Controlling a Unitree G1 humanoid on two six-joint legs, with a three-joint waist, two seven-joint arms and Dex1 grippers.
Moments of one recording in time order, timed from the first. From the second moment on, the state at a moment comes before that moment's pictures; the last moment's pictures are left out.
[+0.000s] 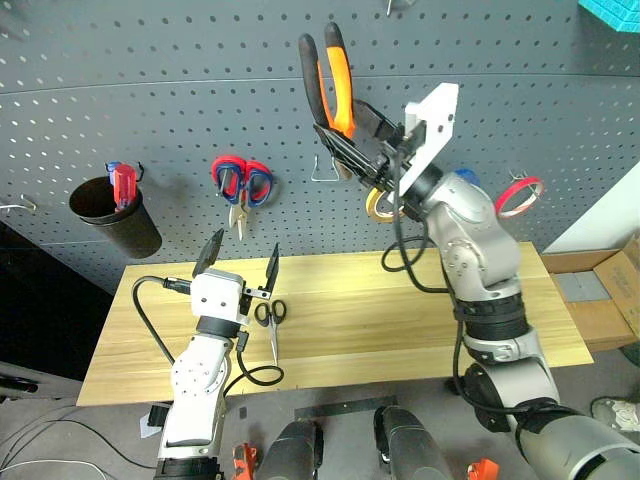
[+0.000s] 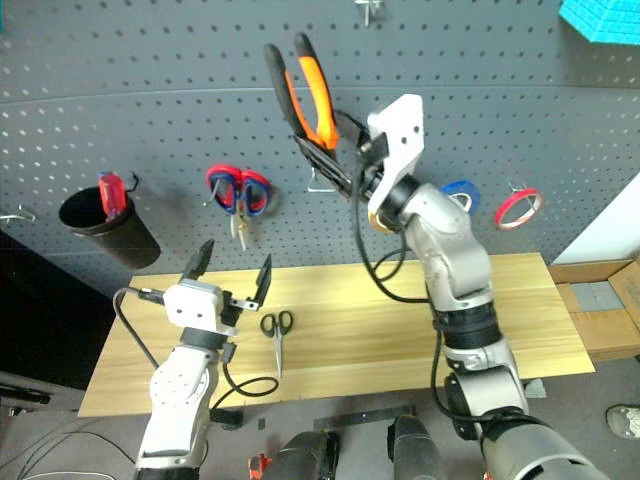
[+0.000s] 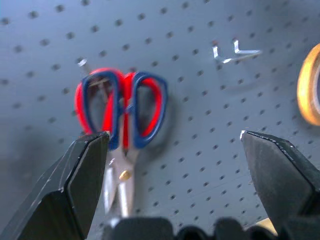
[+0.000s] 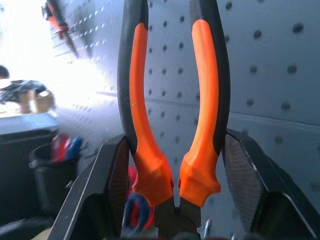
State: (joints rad) left arm 0.01 0.17 0.09 -0.17 0.05 -0.29 -0.16; right arm -0.87 -0.09 0.07 0.02 0.30 0.23 0.51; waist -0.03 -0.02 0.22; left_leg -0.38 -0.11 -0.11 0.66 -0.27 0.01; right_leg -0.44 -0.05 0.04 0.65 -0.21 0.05
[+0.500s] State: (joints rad) left arm -0.07 0.15 0.08 -0.19 0.00 -0.20 -0.12; right arm -1.00 0.12 0.12 0.57 0.02 -0.27 0.23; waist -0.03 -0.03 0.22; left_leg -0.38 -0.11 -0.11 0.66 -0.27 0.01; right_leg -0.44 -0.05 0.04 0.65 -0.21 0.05
